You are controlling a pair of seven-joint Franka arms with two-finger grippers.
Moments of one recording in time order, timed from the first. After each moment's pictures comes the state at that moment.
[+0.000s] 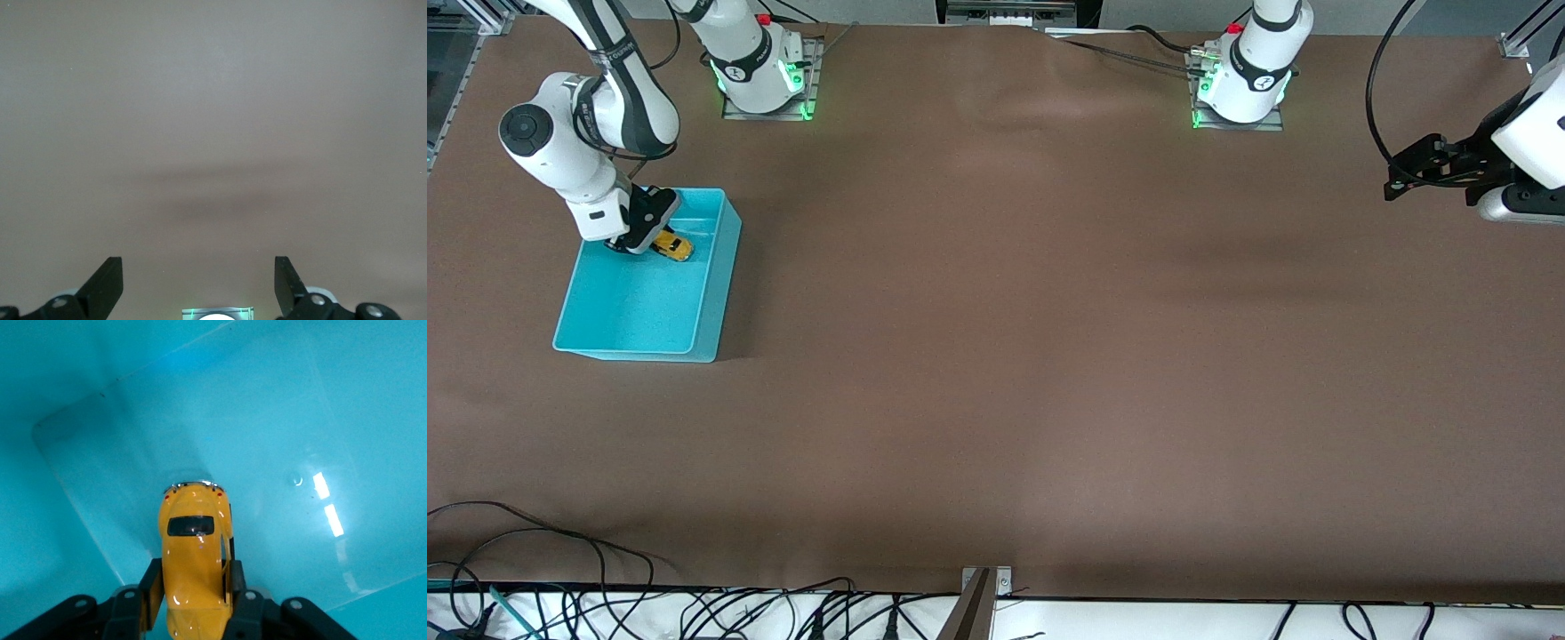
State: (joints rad) left arm 0.02 0.02 -0.06 -1.51 0.00 1.41 0.01; right arm 0.13 0.07 -0.42 -2.69 -0.16 2.76 -1.25
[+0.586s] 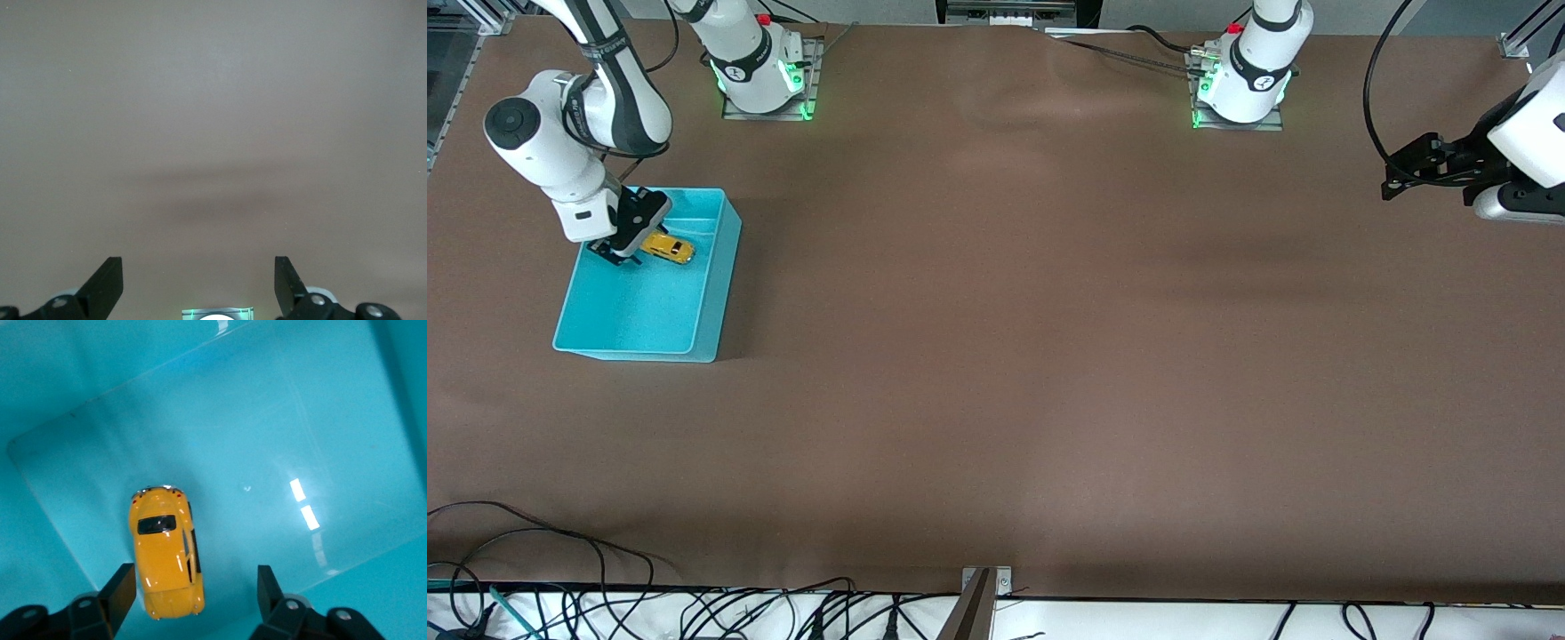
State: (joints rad) left arm 0.02 0.02 -0.06 -1.50 0.00 1.41 0.01; right arm 0.13 0.02 -0.42 -2.64 -0.16 2.74 -1.23
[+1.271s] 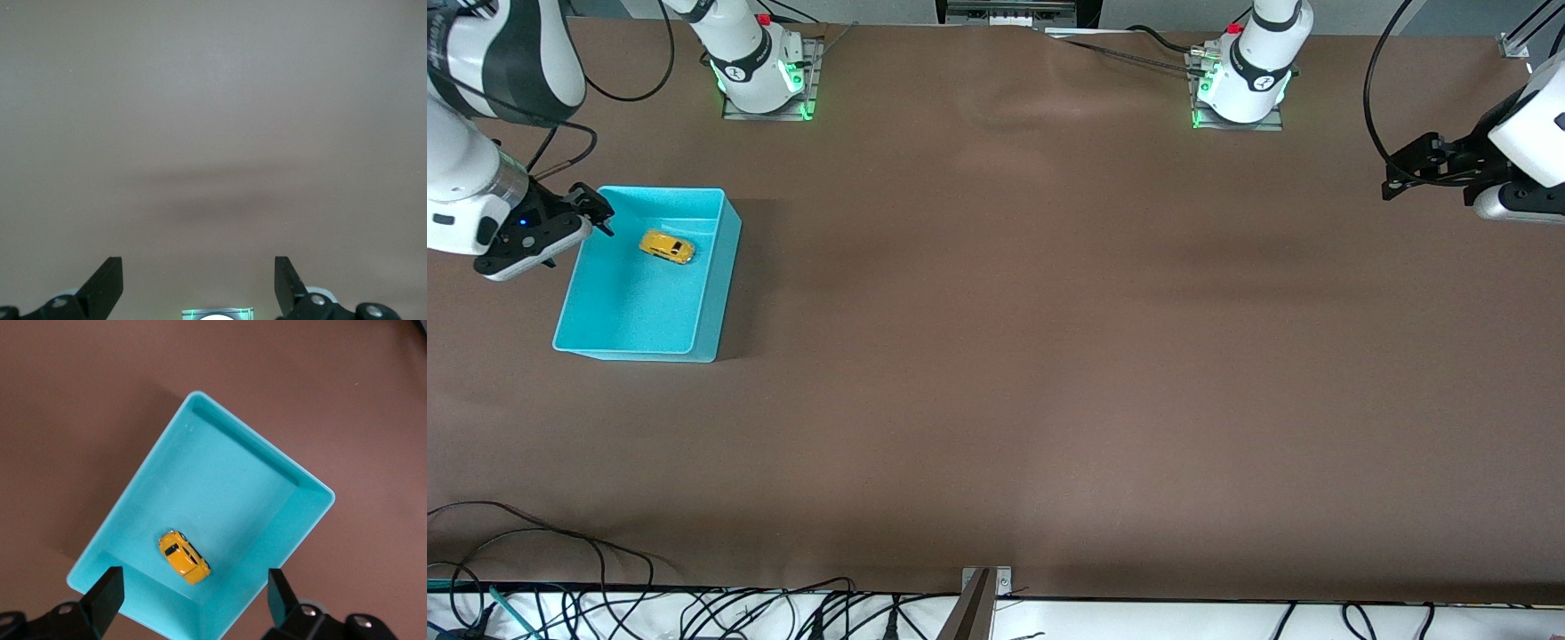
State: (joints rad) left arm 0.02 0.02 -0.06 -1.50 0.00 1.41 0.01; right arm 0.15 -0.06 -0.20 -2.01 -0.12 1.93 -0.51
